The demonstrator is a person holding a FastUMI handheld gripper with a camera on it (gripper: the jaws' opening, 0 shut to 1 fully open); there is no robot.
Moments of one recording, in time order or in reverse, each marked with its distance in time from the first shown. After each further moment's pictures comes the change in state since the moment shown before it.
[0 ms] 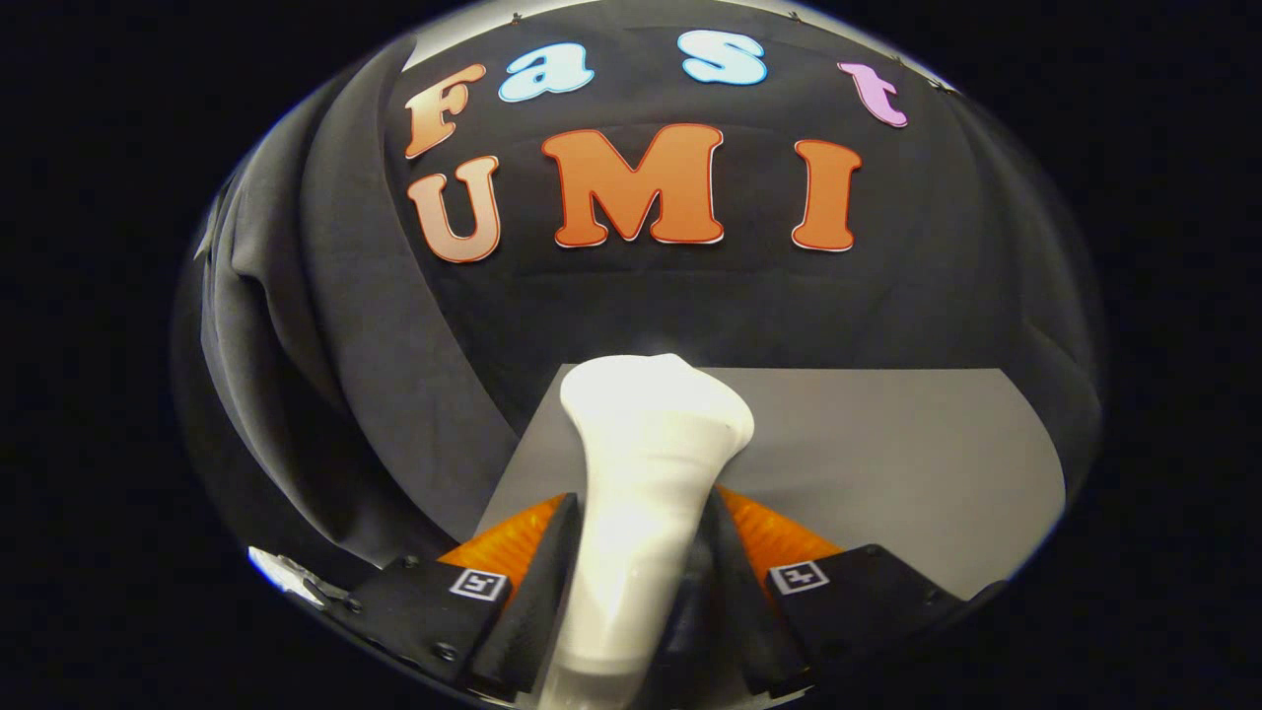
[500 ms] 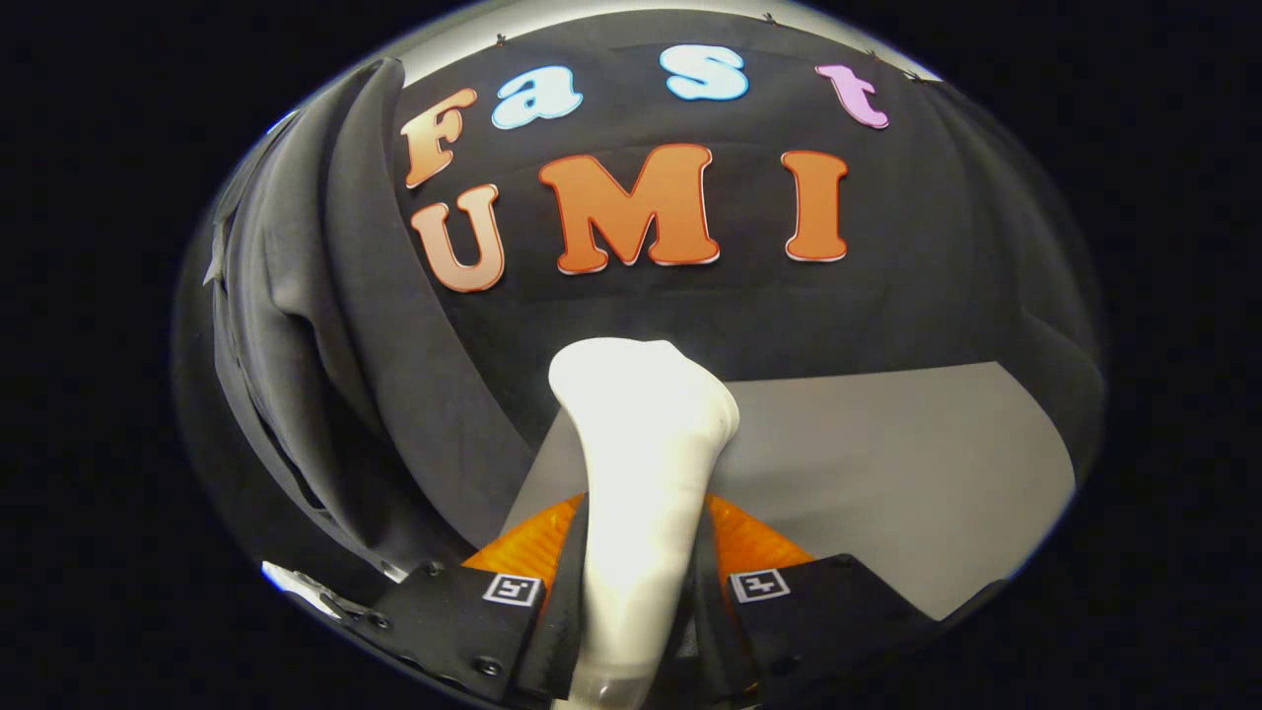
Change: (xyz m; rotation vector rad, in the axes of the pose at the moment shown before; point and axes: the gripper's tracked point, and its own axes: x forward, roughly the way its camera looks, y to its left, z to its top) arm -0.032 0.006 0.027 0.052 -0.141 0.010
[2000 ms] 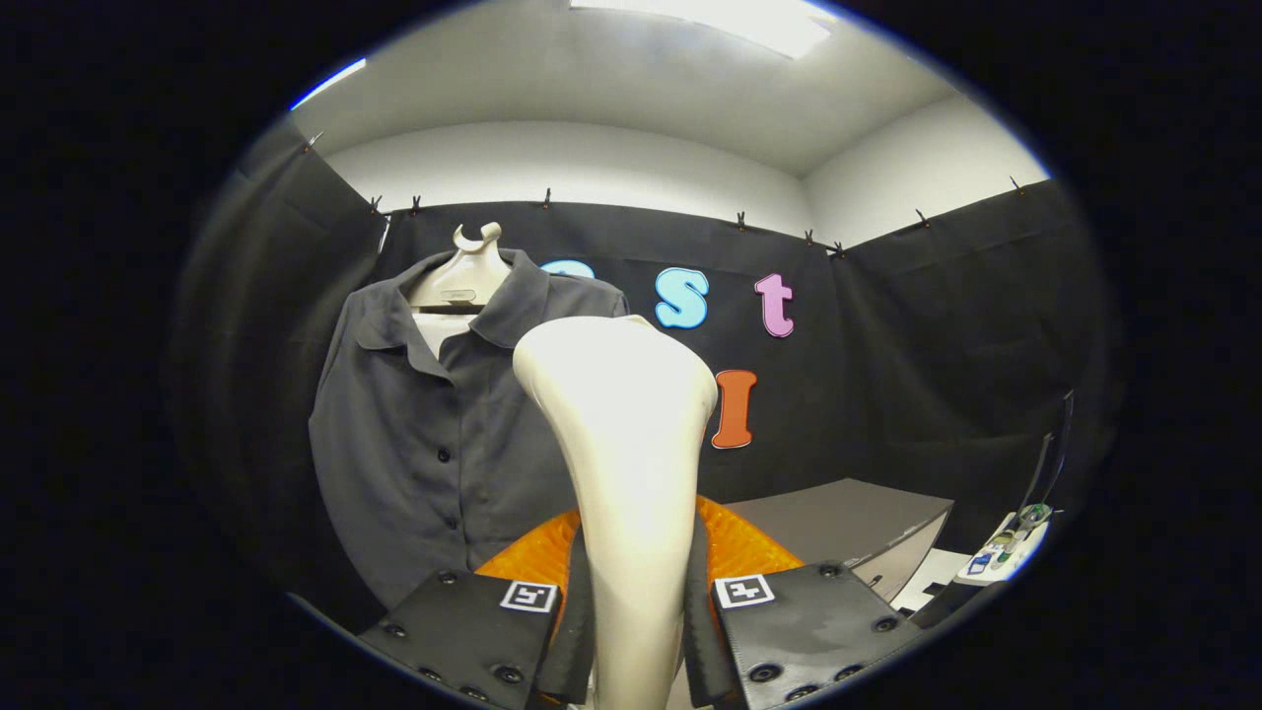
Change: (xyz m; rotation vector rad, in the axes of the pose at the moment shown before) arm -0.244 0.212 0.014 -0.118 -0.584 -0.302
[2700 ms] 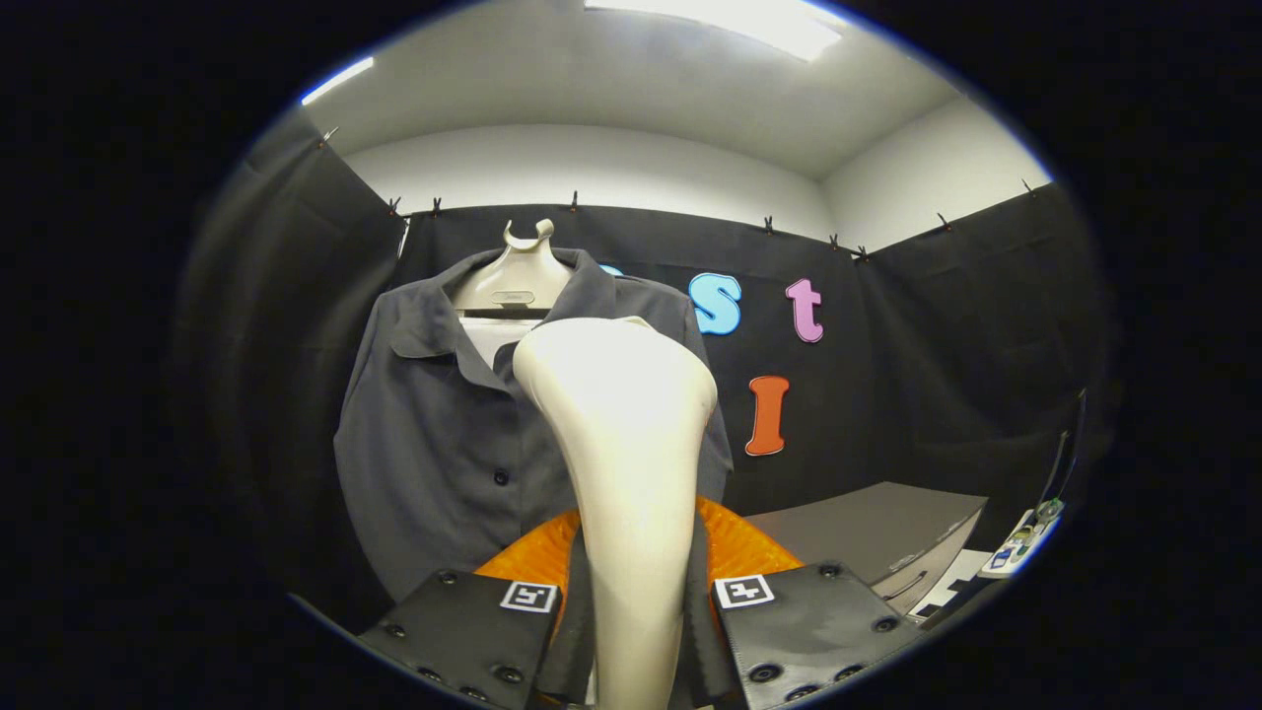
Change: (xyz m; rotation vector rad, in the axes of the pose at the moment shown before) arm 0.035 0.073 0.001 0.005 -0.007 0.045
